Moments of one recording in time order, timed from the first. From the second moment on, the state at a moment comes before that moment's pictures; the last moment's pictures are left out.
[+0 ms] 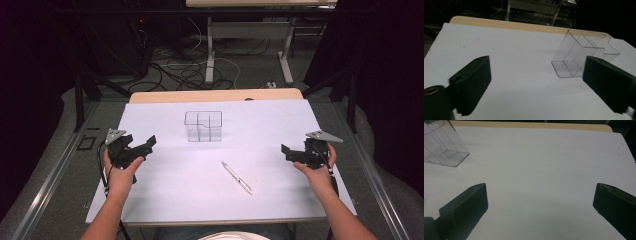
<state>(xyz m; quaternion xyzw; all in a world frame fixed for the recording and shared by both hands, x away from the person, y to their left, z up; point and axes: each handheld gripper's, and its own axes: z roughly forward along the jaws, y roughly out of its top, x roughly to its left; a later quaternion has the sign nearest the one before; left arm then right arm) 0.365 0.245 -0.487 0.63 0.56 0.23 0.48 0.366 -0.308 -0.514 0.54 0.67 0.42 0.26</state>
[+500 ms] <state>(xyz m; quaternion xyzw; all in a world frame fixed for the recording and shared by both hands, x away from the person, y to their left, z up) 0.397 0.219 -0.452 0.63 0.56 0.24 0.47 0.365 -0.306 -0.517 0.55 0.68 0.42 0.26</state>
